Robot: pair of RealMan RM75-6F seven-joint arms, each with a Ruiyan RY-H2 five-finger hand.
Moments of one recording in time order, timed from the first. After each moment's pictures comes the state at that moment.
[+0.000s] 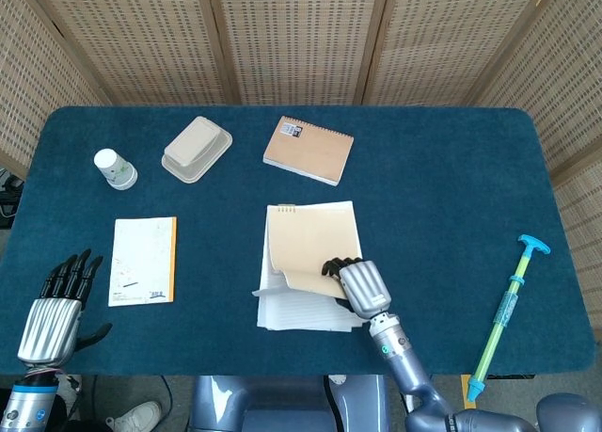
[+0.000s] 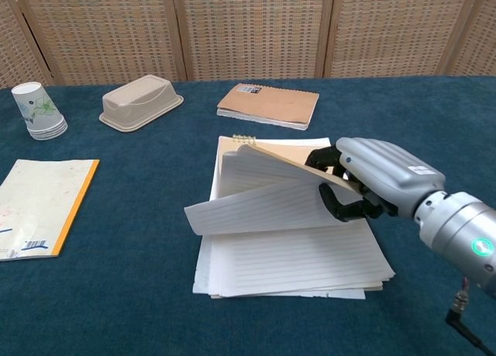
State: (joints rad) left arm -0.04 -1.26 0.00 -1.76 1.60 1.54 0.38; right arm 0.49 -1.80 0.13 -1.42 -1.43 1.21 -0.26
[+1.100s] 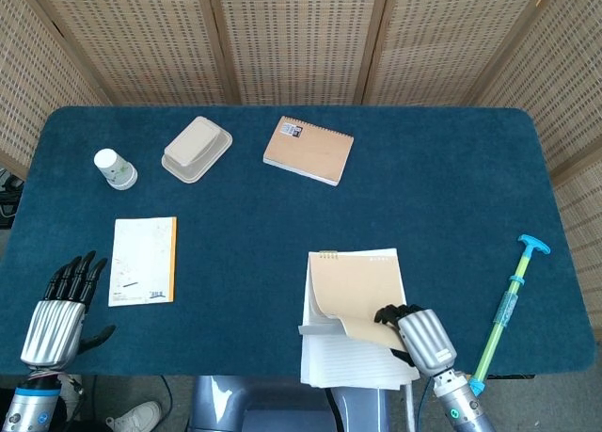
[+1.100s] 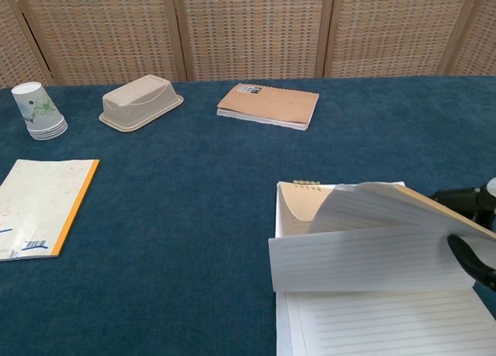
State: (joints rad) left arm -0.04 -1.27 0.01 -1.77 1.63 1.56 0.39; right arm 0.24 -1.50 -0.13 -1.65 -1.63 1.42 -0.19
